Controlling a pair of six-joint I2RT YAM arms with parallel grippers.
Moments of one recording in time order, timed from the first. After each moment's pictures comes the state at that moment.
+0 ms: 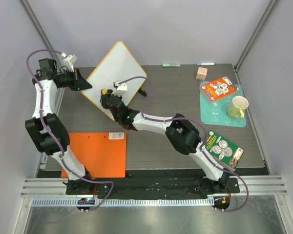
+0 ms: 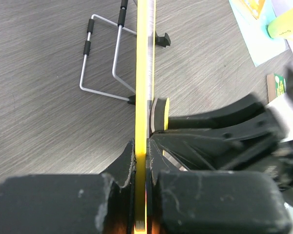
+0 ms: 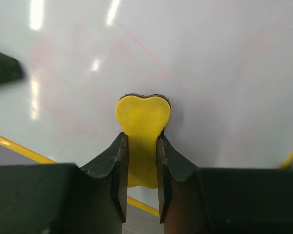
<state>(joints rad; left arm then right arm) 0.28 1.82 1.72 -0.83 0.99 0.30 1.02 2.37 1.90 0.36 0.57 0.64</state>
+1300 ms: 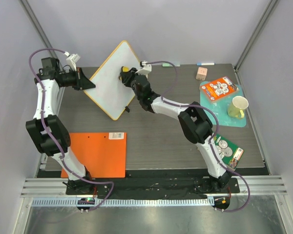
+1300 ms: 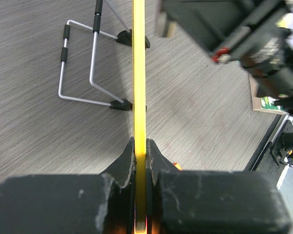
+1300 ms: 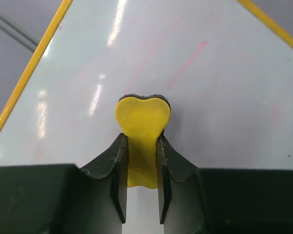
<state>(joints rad) 0.25 1.80 1.72 -0.84 1.02 0.28 0.75 2.23 1.71 0.58 0.37 0.65</state>
